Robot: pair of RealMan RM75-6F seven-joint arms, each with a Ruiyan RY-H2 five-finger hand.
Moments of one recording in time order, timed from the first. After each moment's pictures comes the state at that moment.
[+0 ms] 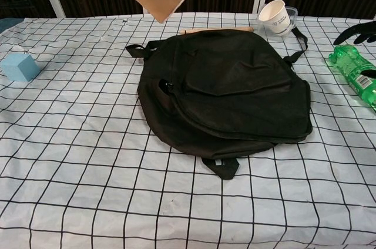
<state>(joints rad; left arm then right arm) -0.96 -1.62 -0.31 -1.00 1.51 1.34 -0.22 0.62 -1.12 0.12 -1.58 -1.11 0.84 -0.04</state>
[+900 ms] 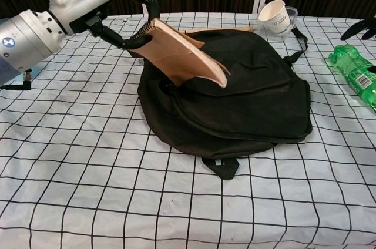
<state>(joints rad) -0.87 -1.74 -0.02 -0.83 1.69 1.40 -0.54 0.60 -1.11 0.13 -1.61 -1.09 0.88 -0.08</state>
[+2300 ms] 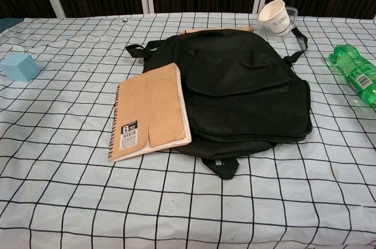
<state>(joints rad) -0.18 -1.10 0.12 -1.58 1.42 1.73 0.13 0.20 -1.18 0.00 -1.59 -1.39 1.58 -0.14</state>
